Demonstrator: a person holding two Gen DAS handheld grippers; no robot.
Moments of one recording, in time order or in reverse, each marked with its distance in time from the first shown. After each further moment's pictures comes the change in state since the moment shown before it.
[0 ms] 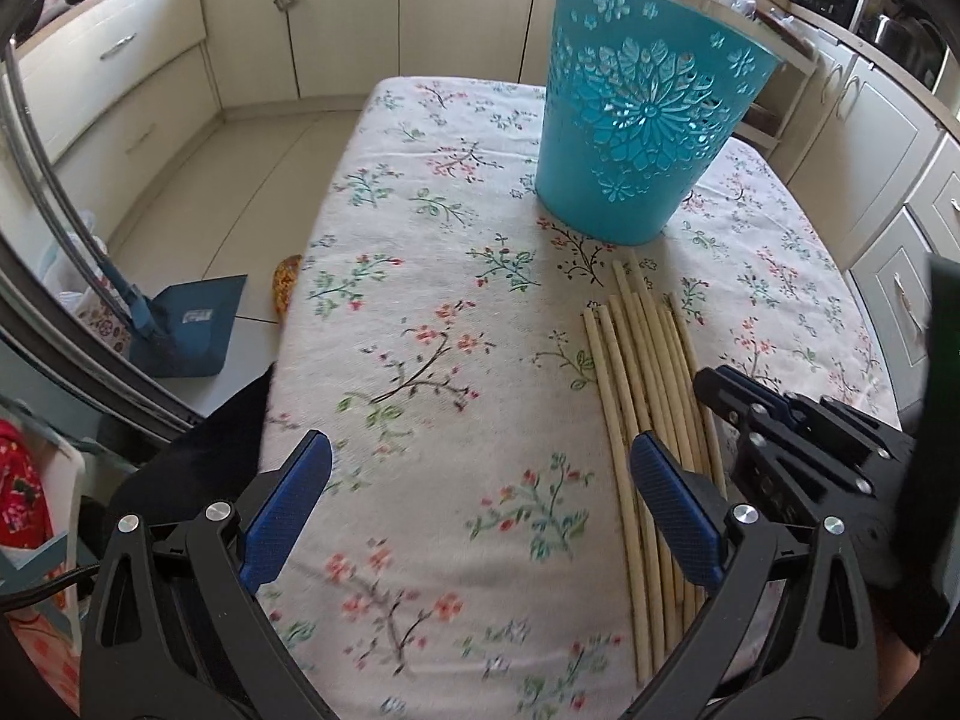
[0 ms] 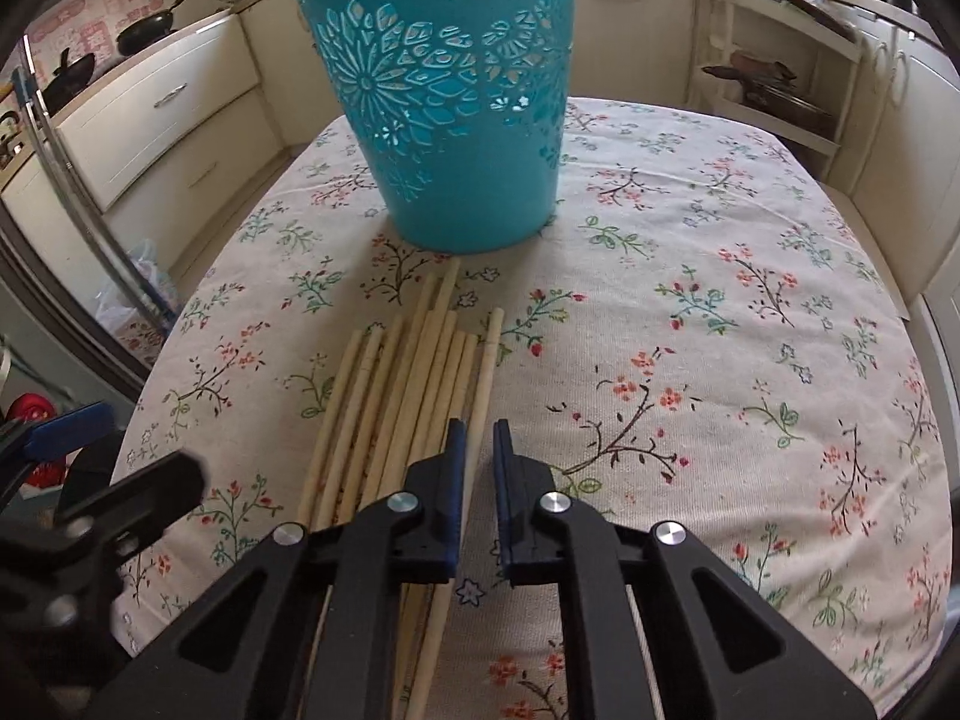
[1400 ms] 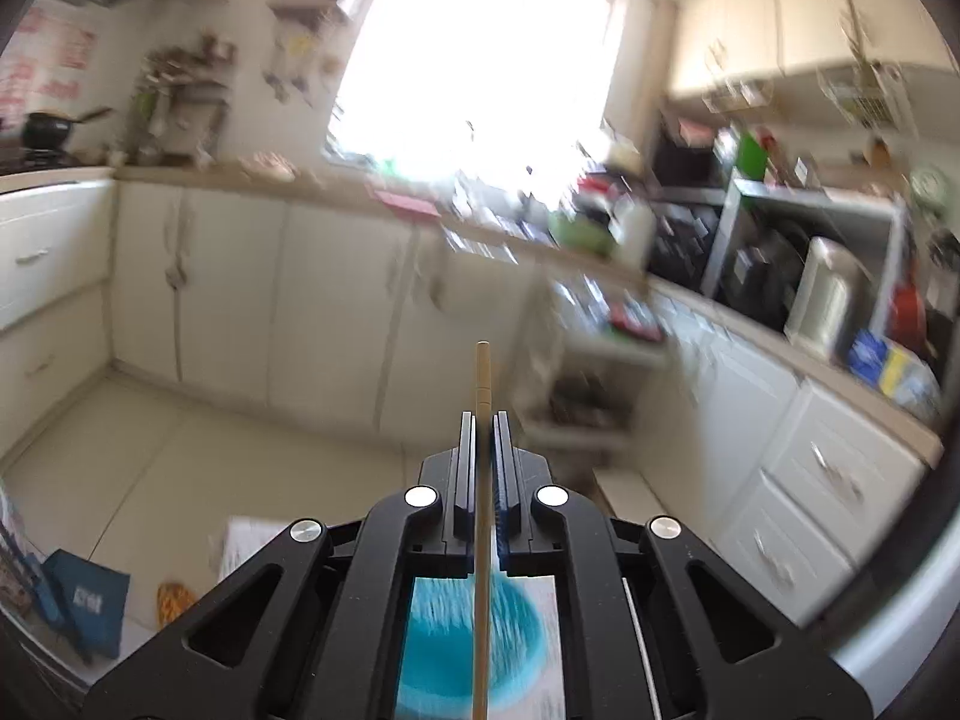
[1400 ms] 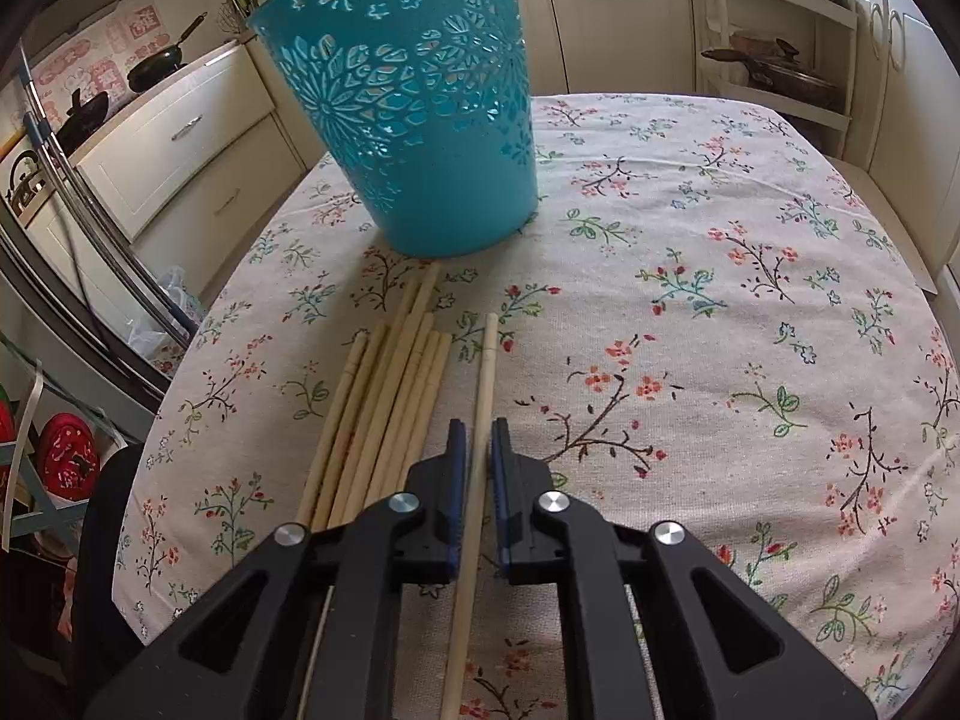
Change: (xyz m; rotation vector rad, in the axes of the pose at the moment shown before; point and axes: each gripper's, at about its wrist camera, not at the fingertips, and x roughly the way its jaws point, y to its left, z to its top) left arm -0.136 -0.058 0.213 0.001 -0.720 -0.314; right arm 0.000 -0.026 -0.004 0.062 -0.033 0.105
